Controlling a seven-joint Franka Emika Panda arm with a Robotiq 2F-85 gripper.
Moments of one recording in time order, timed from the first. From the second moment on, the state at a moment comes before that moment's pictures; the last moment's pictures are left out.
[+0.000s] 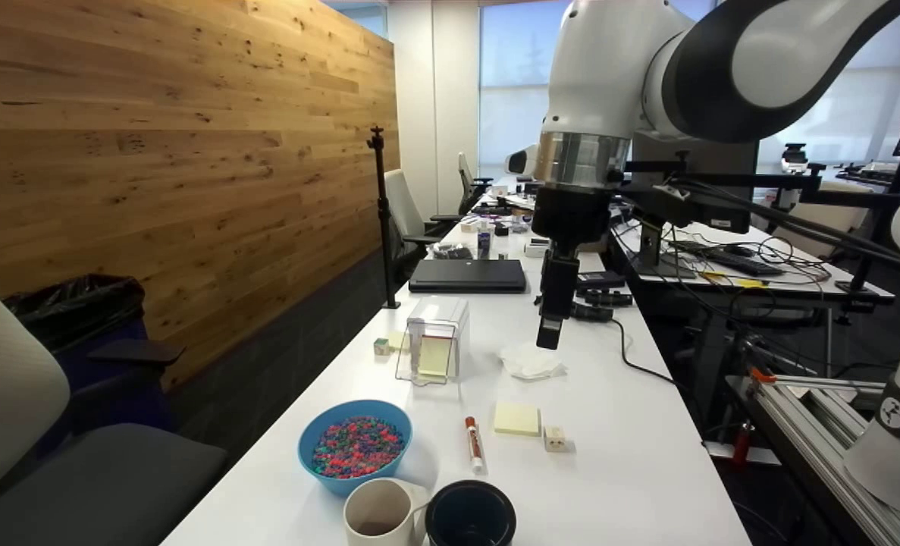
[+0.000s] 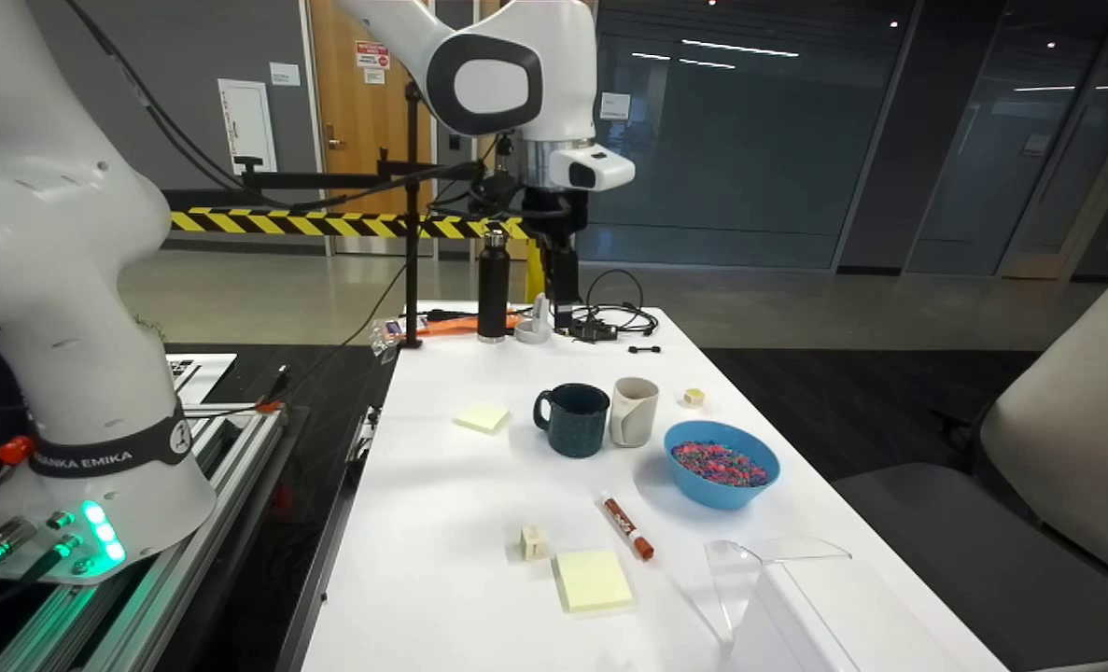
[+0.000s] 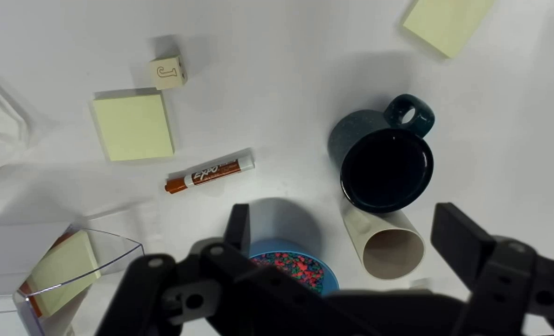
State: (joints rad) arm 0.04 -0.21 0.10 -2.43 0.07 2.36 0.14
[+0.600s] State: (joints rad) arm 0.06 -0.17 0.10 -2.42 0.07 2.24 0.04
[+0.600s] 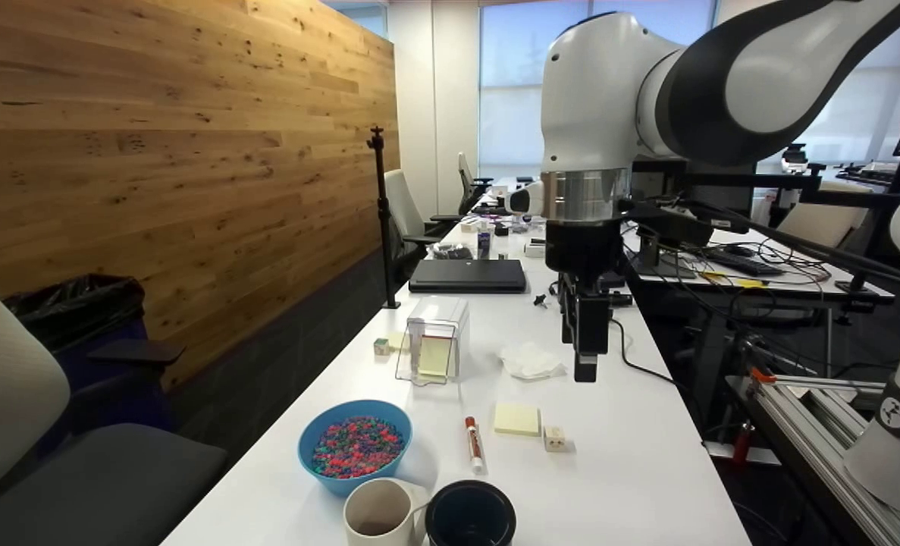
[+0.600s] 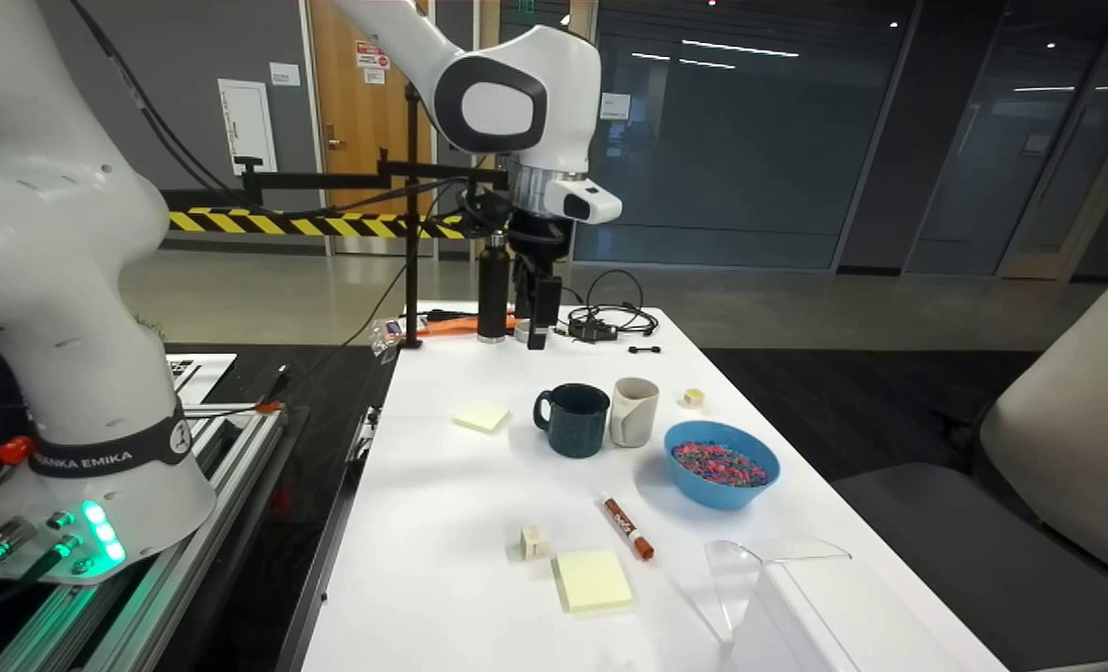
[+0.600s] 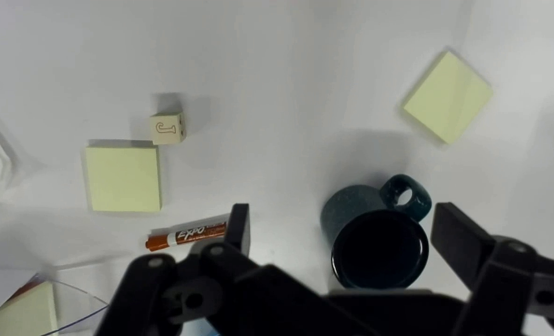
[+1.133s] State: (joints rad) arm 0.06 -0.05 0.09 -2.33 0.04 2.23 -0.02
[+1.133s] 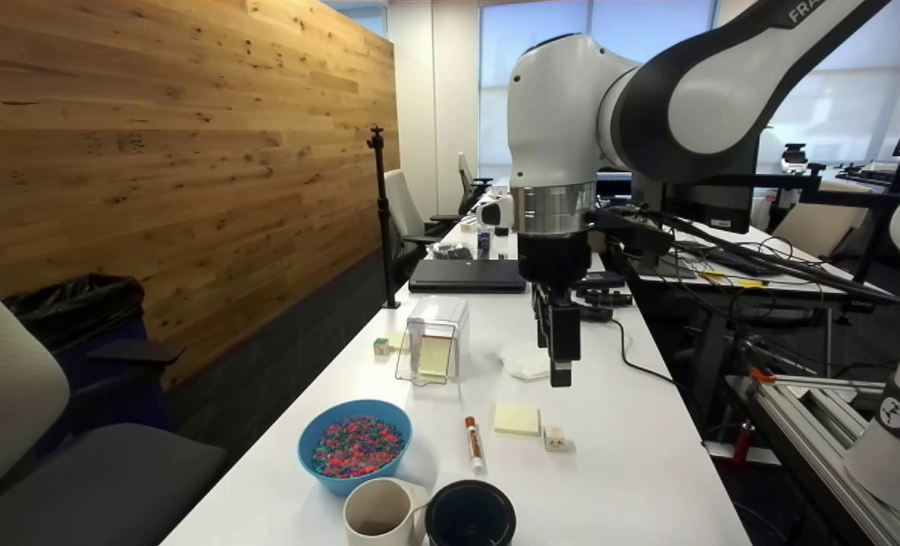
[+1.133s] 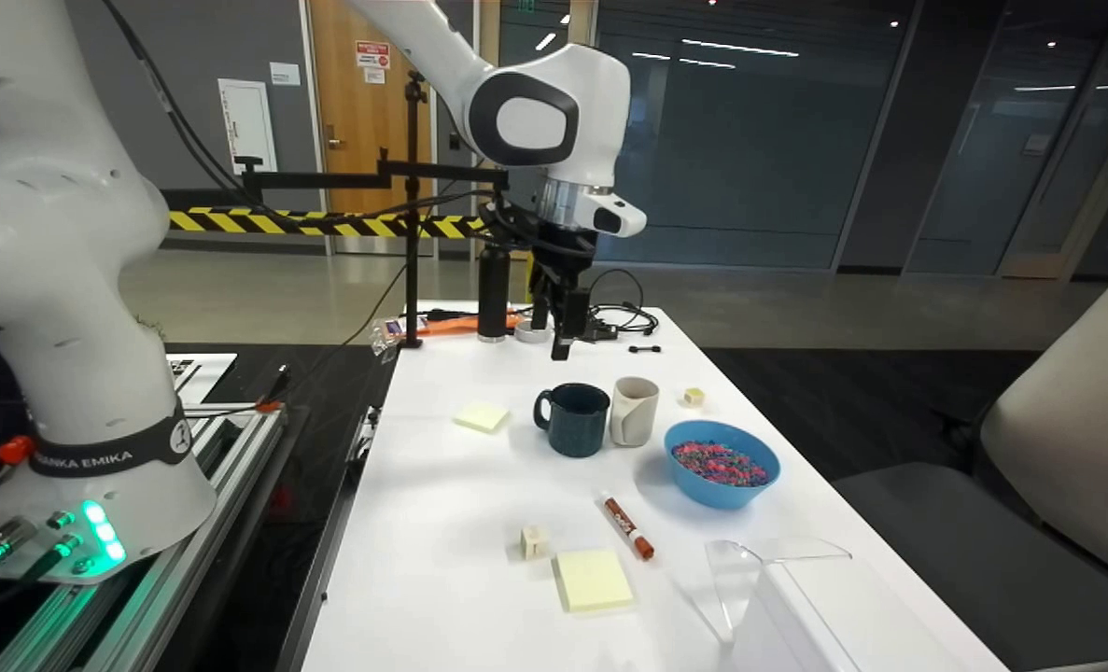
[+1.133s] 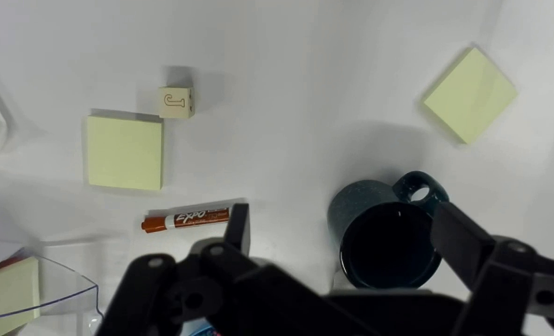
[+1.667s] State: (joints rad) arm 0.05 0.07 0.05 -2.19 0.03 2.24 -0.02
